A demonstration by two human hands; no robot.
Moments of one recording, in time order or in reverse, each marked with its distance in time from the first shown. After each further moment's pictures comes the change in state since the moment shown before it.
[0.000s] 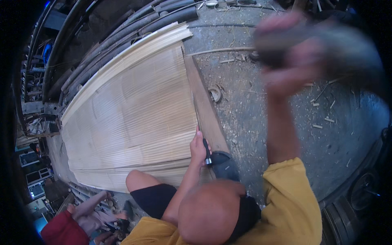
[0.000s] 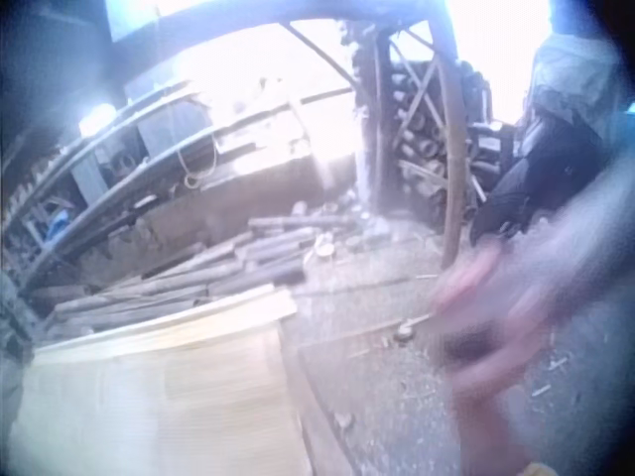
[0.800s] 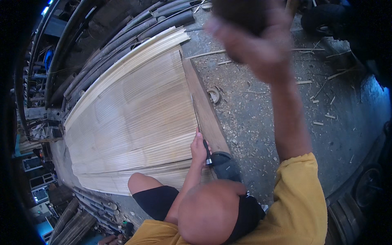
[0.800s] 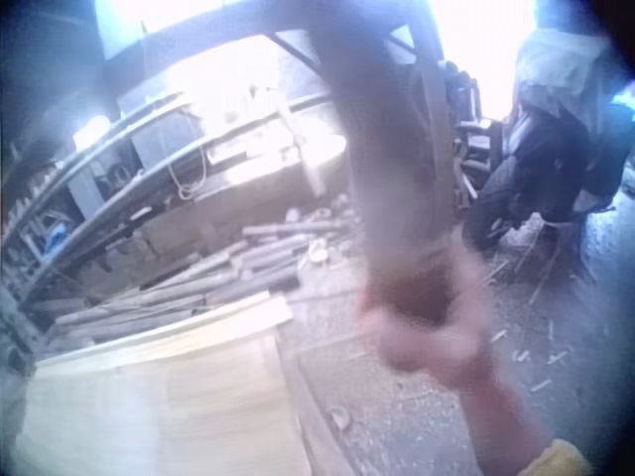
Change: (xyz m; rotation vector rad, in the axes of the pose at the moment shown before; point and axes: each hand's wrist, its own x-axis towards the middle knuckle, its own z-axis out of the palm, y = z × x) left_hand 0.003 -0.005 -0.017 0.032 0.053 0.039; right_hand 0.054 -0.051 0.018 0.015 -0.210 -0.055
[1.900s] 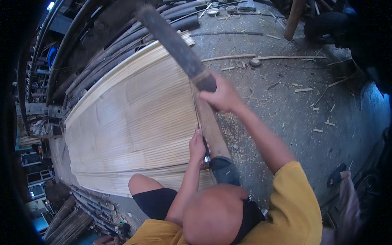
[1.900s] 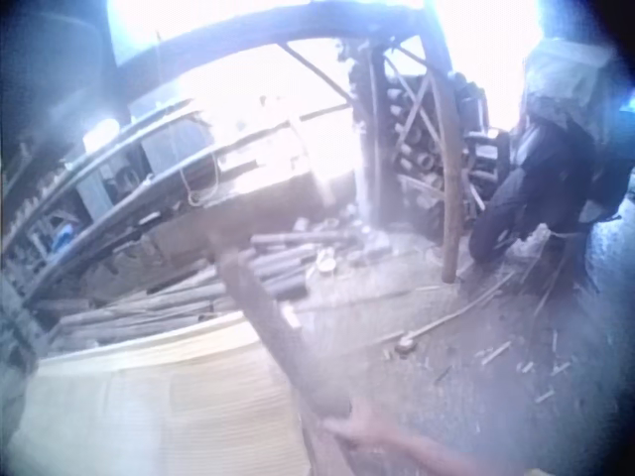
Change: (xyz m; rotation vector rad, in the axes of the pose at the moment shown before) left_hand 0.021 0.028 0.027 0.012 -0.083 -0.013; right_hand -0.085 0.127 0.054 -0.179 -0.124 0.538
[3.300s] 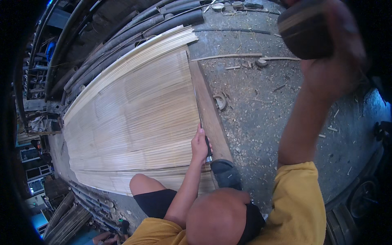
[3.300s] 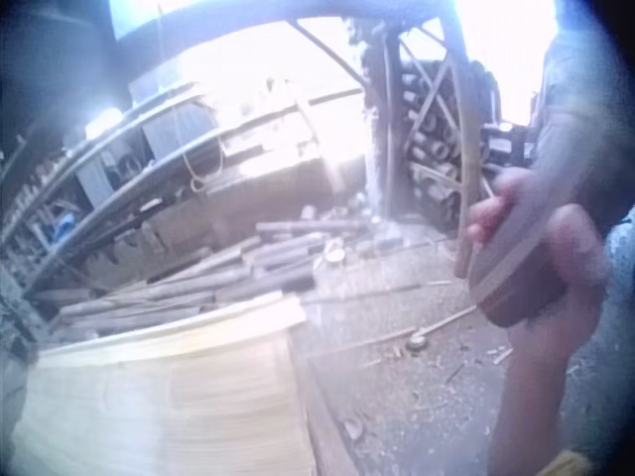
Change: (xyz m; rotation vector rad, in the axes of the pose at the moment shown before) left_hand 0.012 0.004 -0.008 0.004 0.076 0.074; right_hand 0.011 -0.161 -0.128 0.372 0.377 -0.780
